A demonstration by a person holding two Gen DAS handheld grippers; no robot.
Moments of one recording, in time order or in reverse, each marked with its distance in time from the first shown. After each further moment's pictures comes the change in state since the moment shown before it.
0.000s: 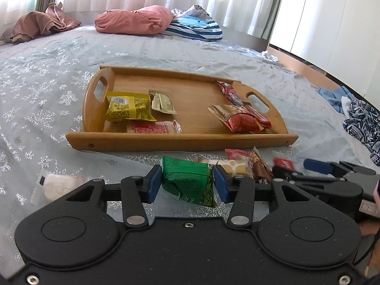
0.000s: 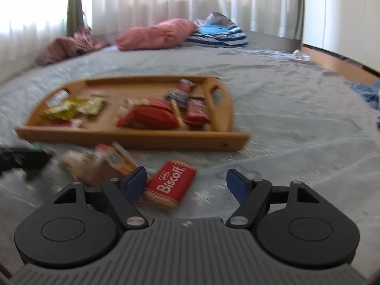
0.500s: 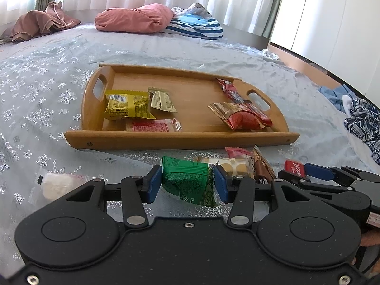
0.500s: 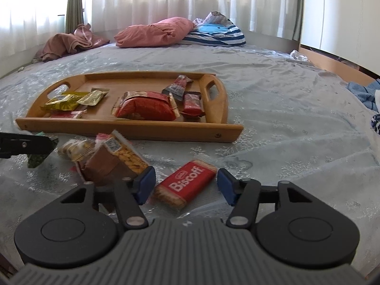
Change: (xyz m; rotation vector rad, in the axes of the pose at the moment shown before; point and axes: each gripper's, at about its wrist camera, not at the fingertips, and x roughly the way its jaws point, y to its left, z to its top) left arm 0.003 -0.001 -0.001 0.001 0.011 0.006; right arm -0.012 0.000 -0.008 -0.015 0.000 0.007
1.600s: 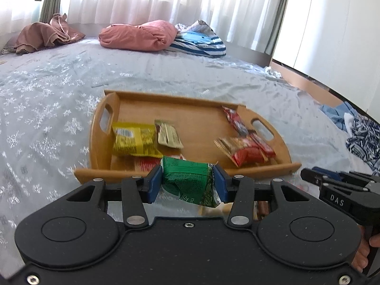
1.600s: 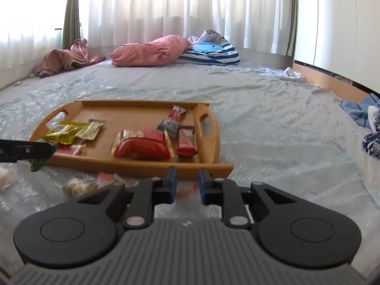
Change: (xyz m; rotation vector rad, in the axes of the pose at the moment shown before) left arm -0.009 0.008 0.036 -0.019 -0.086 0.009; right arm -0.016 -0.005 0.038 0.012 -0.079 -0.033
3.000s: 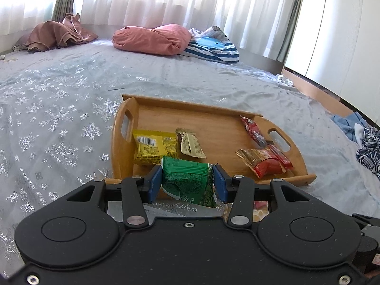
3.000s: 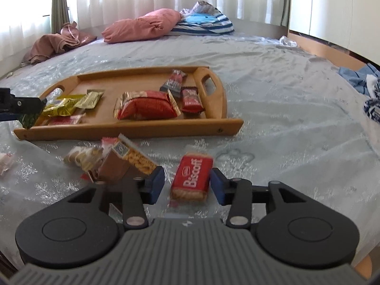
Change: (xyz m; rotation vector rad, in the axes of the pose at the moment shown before) left arm 0.002 0.023 0.008 -0.034 -0.019 0.046; right arm 0.010 0.017 -0.030 0.073 0.147 -0.019
